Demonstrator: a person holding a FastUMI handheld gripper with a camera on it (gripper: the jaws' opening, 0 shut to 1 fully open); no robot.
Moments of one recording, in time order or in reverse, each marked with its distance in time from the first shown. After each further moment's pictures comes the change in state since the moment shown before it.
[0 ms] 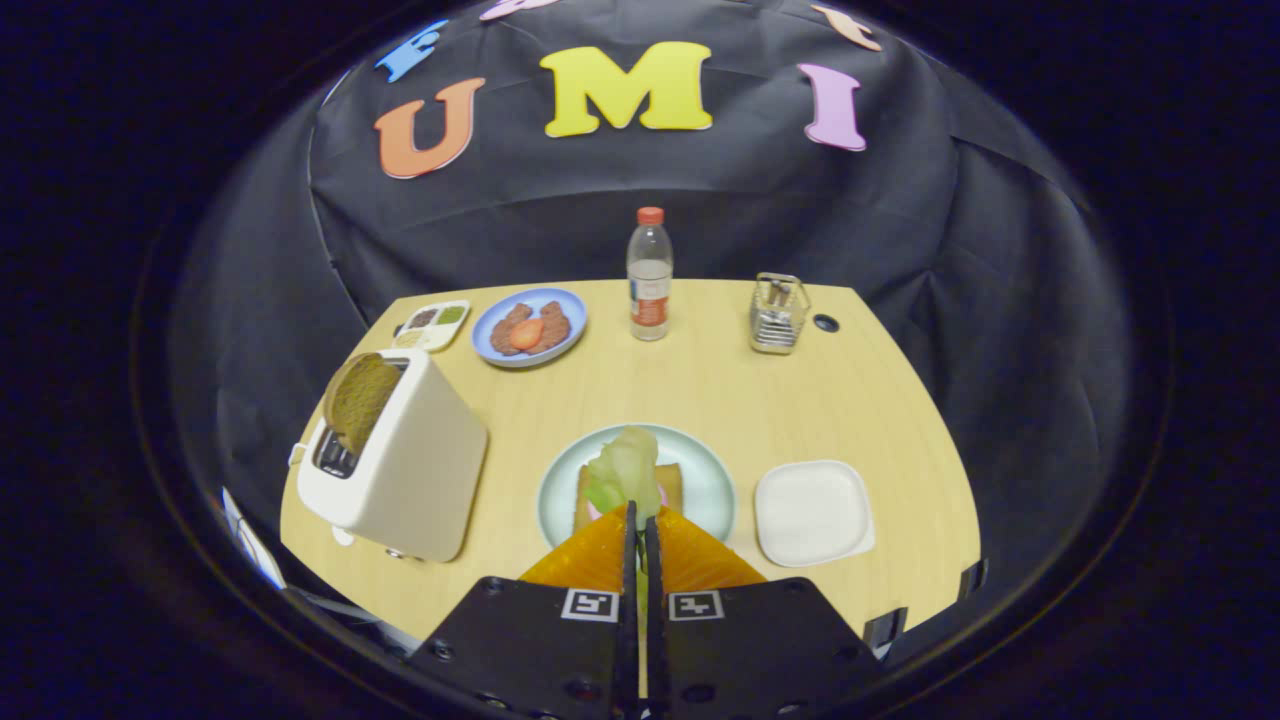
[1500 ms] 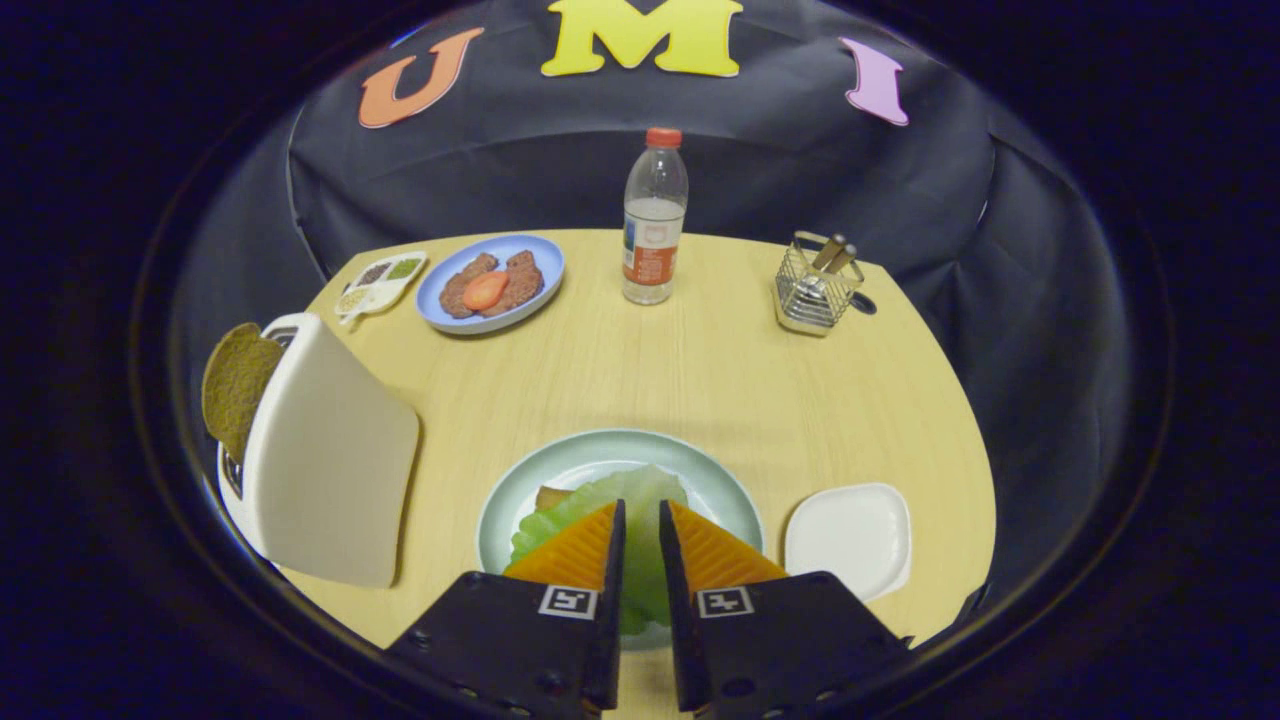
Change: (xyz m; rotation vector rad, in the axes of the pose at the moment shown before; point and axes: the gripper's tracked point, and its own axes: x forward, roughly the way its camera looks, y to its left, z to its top) arm 0.098 -0.022 0.012 -0.047 0.093 -0.092
